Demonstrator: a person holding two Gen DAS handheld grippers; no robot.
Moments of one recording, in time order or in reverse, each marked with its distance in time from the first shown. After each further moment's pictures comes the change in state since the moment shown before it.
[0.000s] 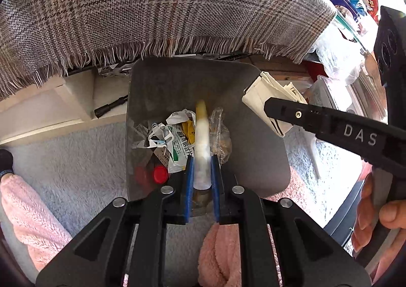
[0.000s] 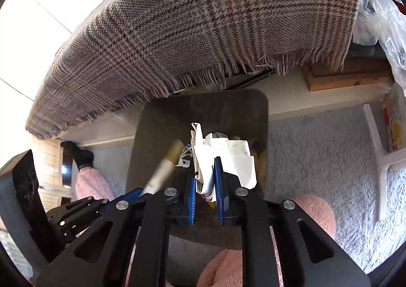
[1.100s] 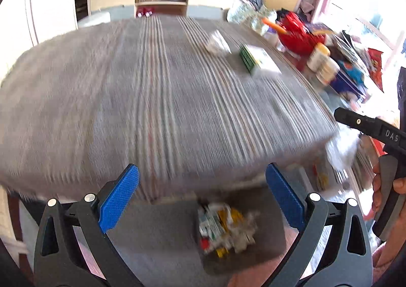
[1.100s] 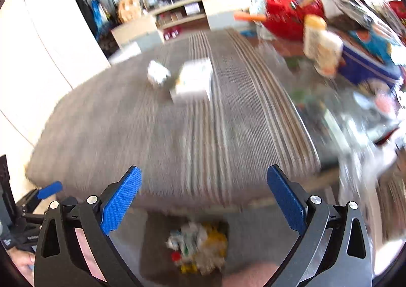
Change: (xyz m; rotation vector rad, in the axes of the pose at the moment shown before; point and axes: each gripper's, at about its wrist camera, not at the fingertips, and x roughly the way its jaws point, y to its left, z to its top) left arm -0.140 0.050 0.156 -0.008 -0.278 0.105; right arm -0.121 0.007 0.156 -0.042 -0.304 -0.097
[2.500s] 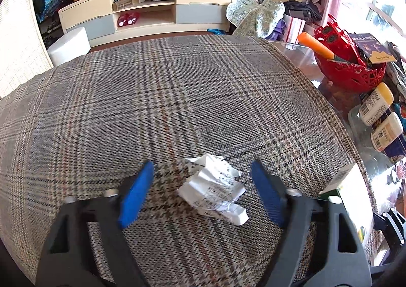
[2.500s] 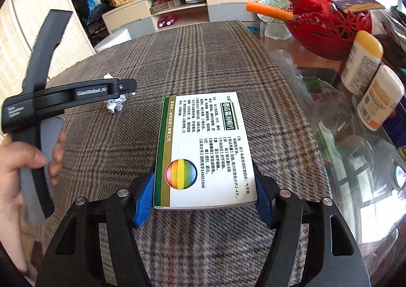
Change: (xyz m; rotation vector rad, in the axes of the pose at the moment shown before) left arm 0.211 -0.049 0.202 0.083 0.047 0.026; right arm 0.118 -0.010 0.081 -0.094 0.073 -0.069
